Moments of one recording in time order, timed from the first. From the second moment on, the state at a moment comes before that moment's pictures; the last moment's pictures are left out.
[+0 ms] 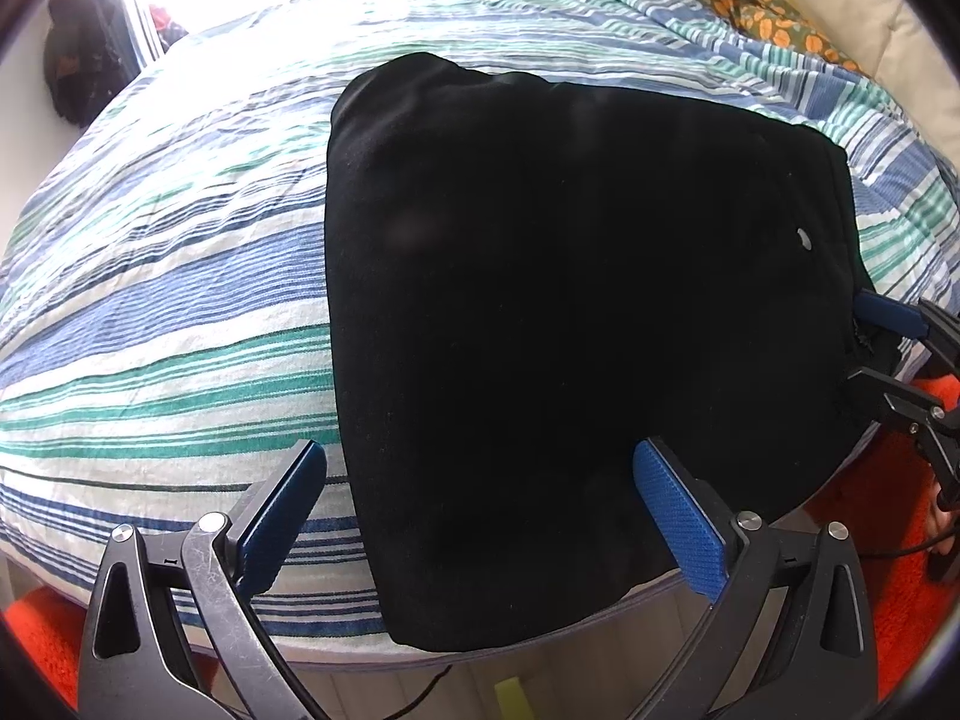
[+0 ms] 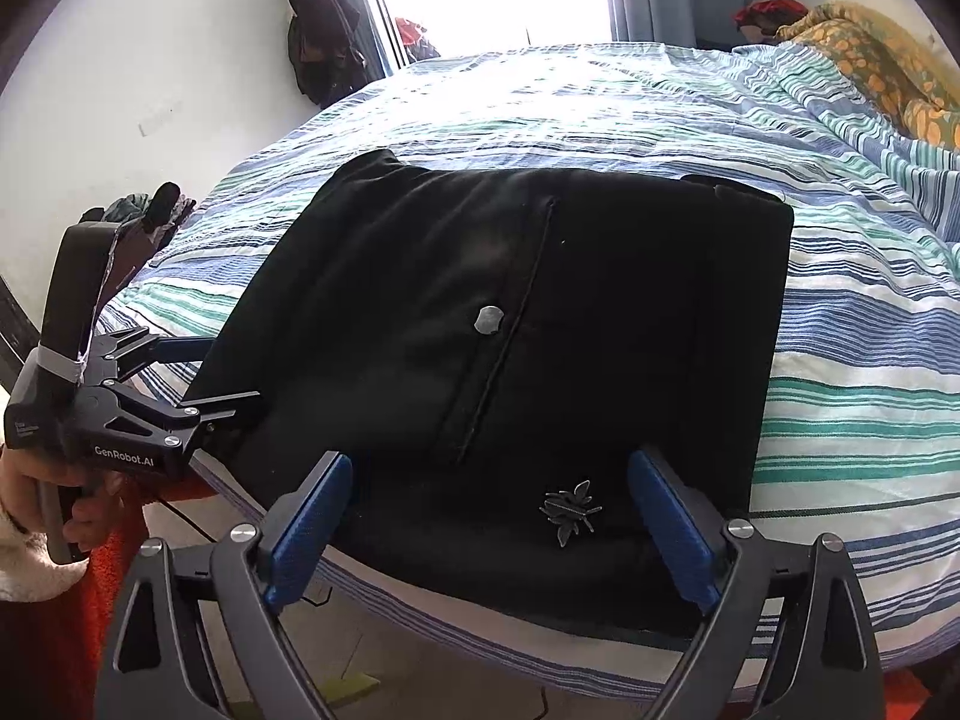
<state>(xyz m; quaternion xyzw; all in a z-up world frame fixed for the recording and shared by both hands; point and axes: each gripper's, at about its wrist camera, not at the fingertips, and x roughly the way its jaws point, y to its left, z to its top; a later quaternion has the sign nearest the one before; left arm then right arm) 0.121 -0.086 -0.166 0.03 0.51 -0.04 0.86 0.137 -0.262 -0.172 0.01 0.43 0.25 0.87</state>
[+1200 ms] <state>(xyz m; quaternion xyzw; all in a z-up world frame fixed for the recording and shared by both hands) 0.169 -0.026 -0.171 -0.16 0.58 -0.14 0.79 0.197 -0.407 -0.203 0.35 0.53 0.27 0.72</state>
